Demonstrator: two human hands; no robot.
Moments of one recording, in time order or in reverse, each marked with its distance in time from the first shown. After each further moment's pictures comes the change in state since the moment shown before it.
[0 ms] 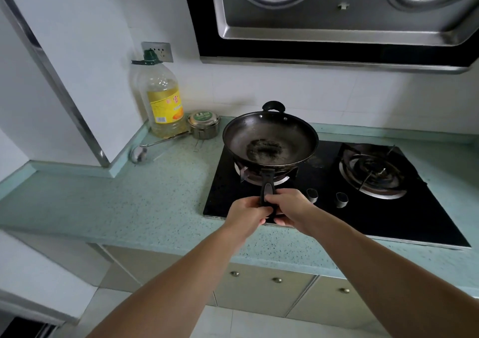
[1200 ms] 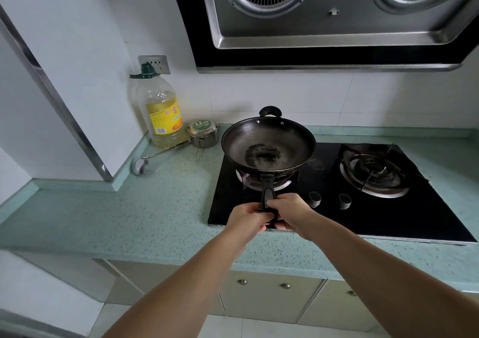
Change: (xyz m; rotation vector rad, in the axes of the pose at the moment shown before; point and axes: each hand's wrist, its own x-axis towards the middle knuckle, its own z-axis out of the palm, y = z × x) left_hand 0.002 0.005 -0.011 0.027 0.006 -0.044; right_hand -0.002 -0.005 0.009 -0.042 0.064 0.020
